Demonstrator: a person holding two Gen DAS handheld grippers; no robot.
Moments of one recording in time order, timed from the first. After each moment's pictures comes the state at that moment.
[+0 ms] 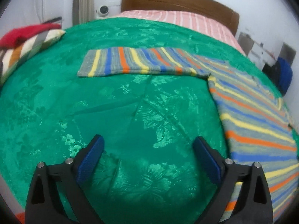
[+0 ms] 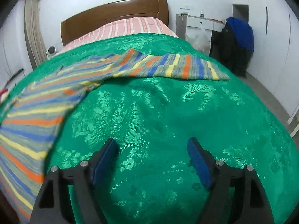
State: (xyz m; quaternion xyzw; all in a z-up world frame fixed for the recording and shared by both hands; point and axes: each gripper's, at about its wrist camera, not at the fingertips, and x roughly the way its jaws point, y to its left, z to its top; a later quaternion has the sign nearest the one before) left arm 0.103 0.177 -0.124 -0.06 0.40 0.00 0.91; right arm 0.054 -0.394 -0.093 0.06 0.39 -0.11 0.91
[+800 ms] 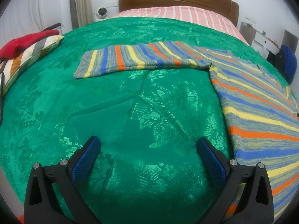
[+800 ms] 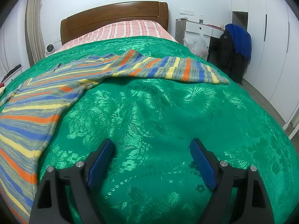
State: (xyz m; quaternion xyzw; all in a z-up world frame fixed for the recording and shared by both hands) left arm 0.104 0.160 -0.128 -0.03 0.41 0.01 0.91; right arm 0.051 -0.387 -0.100 0.03 0.37 -0.12 0.92
